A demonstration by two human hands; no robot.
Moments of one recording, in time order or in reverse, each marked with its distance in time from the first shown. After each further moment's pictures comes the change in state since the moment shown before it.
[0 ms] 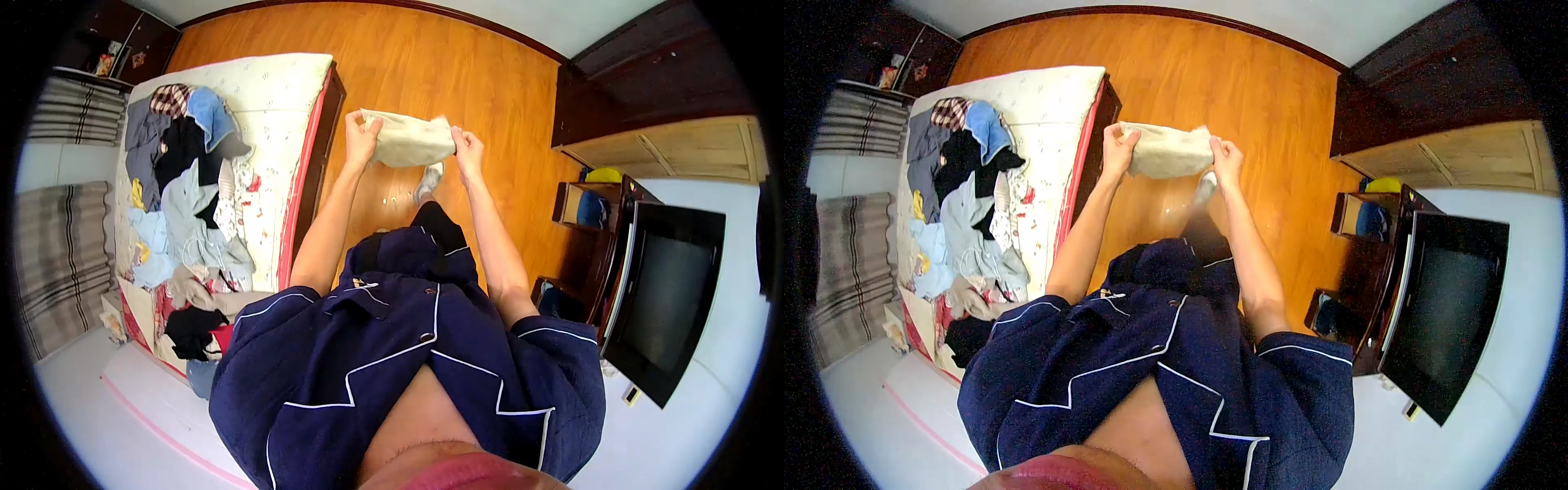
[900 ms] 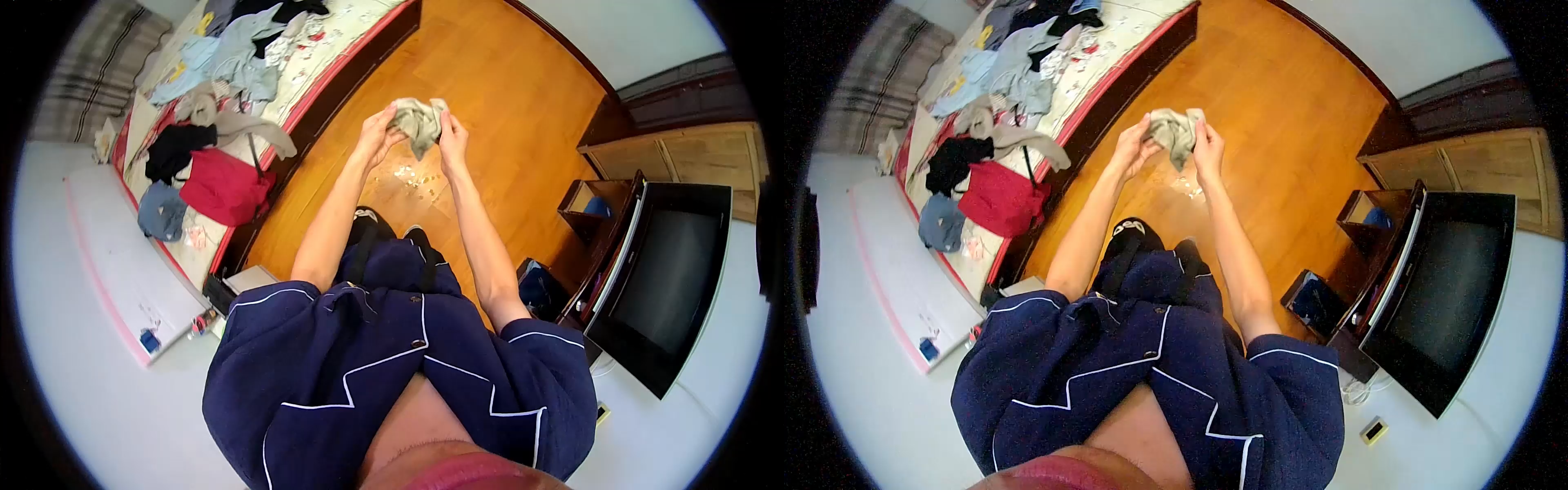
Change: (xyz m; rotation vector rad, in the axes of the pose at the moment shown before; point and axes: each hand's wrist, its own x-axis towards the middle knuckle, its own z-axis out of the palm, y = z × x) left_hand -0.431 -0.044 -0.036 -0.658 0.026 -0.148; right_hand -0.350 0.043 -0.081 0.070 -0.449 -0.064
